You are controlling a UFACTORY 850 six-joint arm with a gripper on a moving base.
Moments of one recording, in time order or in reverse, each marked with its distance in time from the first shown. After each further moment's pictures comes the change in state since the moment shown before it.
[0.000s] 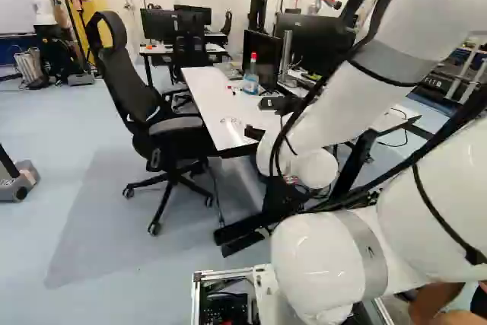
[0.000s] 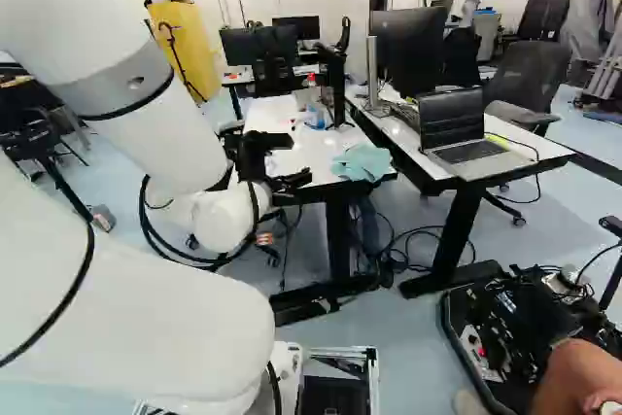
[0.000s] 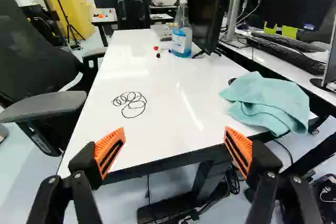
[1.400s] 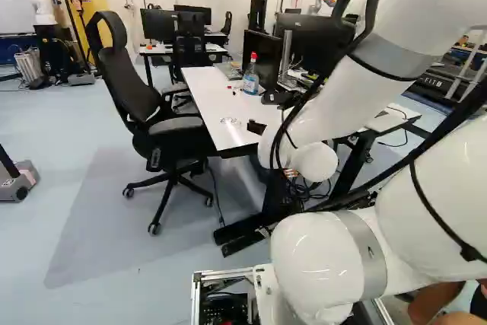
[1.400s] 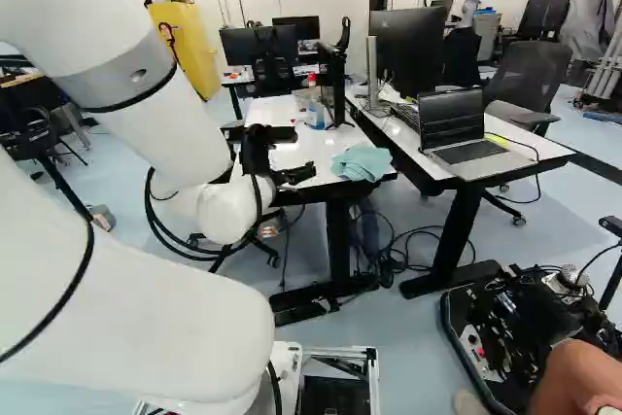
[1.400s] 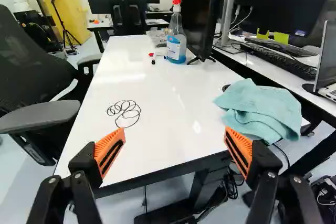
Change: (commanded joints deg) arm -1.9 -0.3 -2.3 0.0 -0.3 0.0
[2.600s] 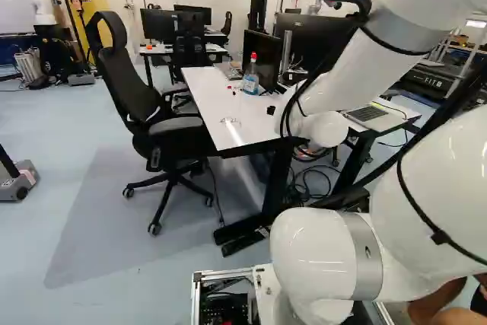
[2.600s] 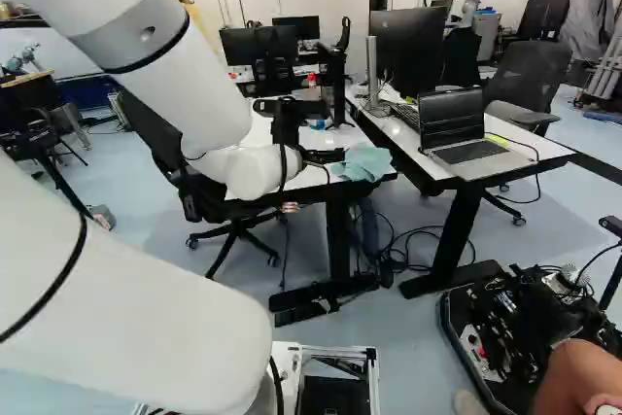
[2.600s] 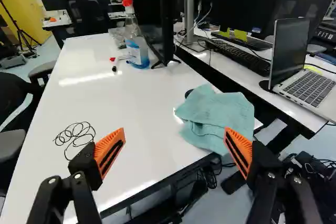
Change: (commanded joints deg) arm -10.5 -1.6 -9.9 0.0 -13.1 0.0
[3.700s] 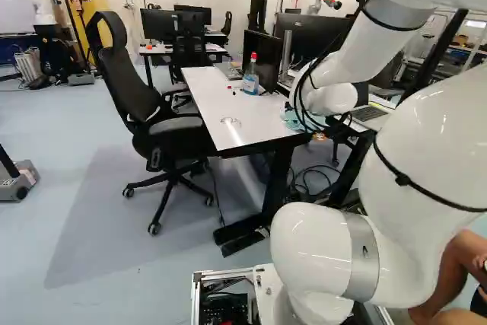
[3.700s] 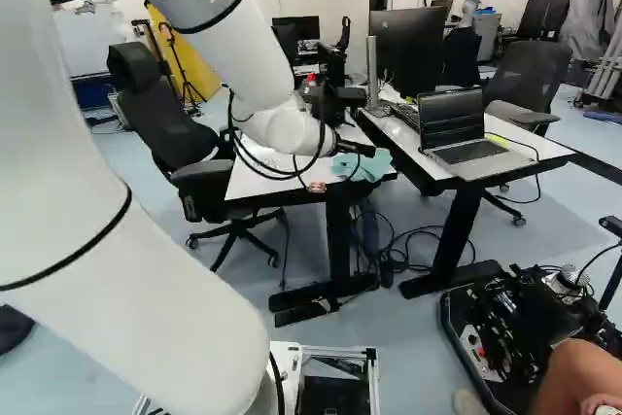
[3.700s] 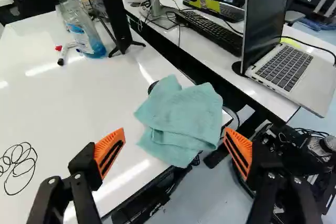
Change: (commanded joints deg) arm -8.0 -10.8 -14.1 0.0 -13.6 0.0
